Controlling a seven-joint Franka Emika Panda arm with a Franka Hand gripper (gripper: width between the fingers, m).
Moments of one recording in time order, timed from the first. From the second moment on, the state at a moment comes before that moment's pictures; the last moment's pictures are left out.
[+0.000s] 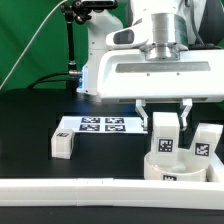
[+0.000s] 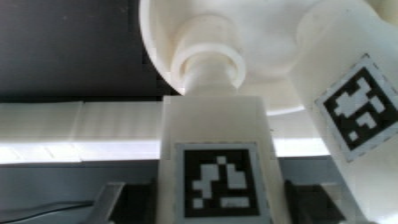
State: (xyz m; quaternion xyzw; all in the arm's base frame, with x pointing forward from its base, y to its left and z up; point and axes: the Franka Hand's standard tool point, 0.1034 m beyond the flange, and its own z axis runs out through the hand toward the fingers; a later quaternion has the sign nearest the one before) arm 0.605 0.050 0.085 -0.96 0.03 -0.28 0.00
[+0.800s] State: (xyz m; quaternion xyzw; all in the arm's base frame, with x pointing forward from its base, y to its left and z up) arm 0.607 0.053 0.085 -0.96 0.03 -0.28 0.00
